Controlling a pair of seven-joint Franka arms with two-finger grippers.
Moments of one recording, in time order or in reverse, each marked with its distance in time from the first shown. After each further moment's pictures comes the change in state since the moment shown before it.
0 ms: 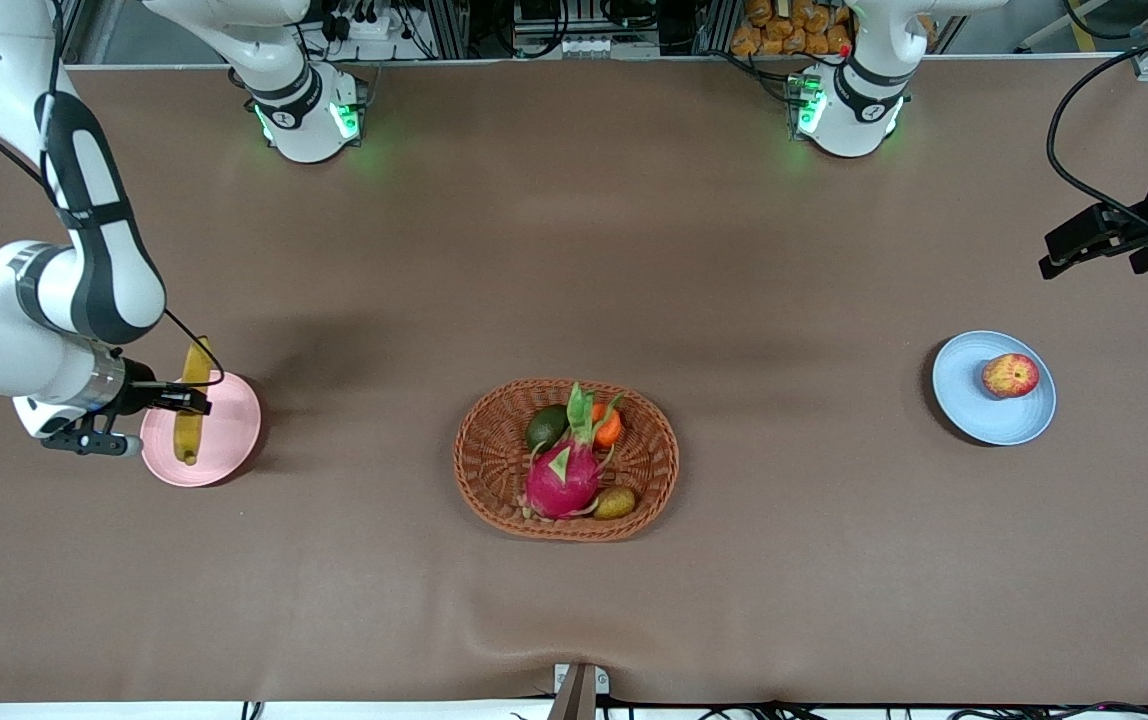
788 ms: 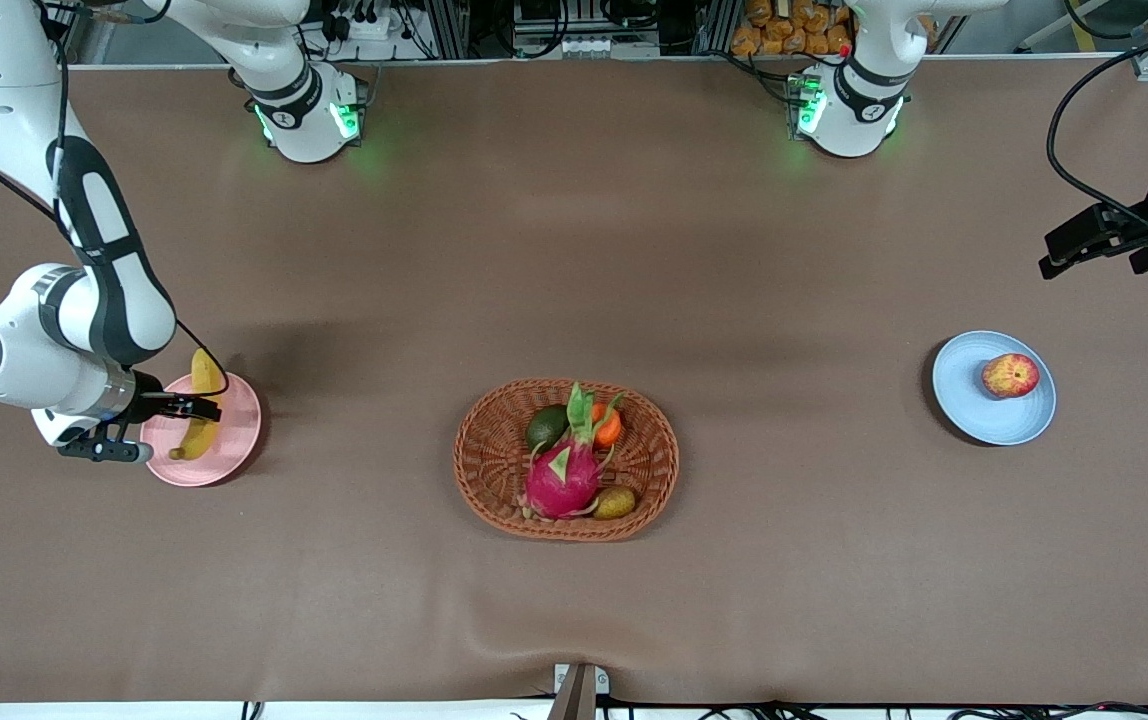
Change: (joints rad) left arm 0.000 0.000 0.000 0.000 0.000 0.000 0.000; right arm -0.044 0.076 0.013 0.013 0.000 0.056 -0.062
